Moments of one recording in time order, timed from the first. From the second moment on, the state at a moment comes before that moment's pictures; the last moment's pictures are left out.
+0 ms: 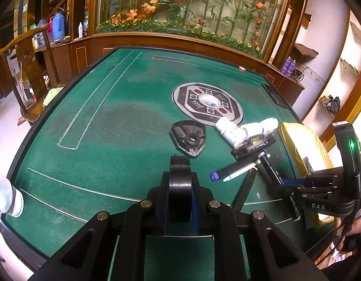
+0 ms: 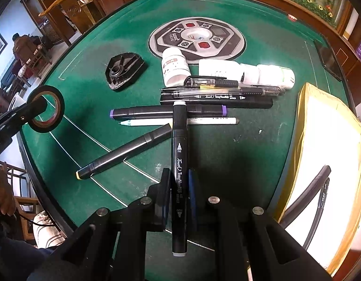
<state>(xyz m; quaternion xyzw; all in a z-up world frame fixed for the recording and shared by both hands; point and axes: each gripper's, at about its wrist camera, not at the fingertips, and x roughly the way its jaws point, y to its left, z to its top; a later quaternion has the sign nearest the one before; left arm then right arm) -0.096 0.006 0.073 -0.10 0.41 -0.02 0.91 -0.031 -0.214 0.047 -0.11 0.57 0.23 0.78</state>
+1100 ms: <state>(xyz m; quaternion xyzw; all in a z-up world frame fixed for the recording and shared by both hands) -0.101 -0.021 0.090 -0.07 0.40 -0.02 0.91 -0.039 -0.219 0.071 -0.04 0.54 0.30 0.79</state>
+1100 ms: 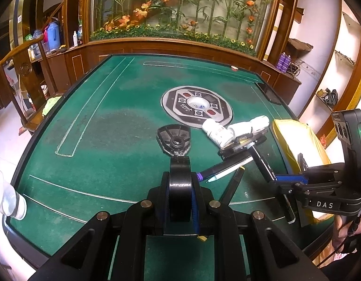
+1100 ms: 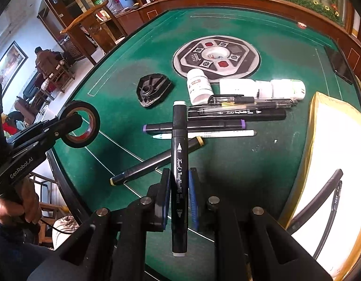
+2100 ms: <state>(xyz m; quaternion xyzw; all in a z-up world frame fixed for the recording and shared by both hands) -0.046 -0.209 0.114 -0.03 0.43 -0.24 0.87 -0.032 -0.399 0.094 0.06 0.51 0.15 0.85</state>
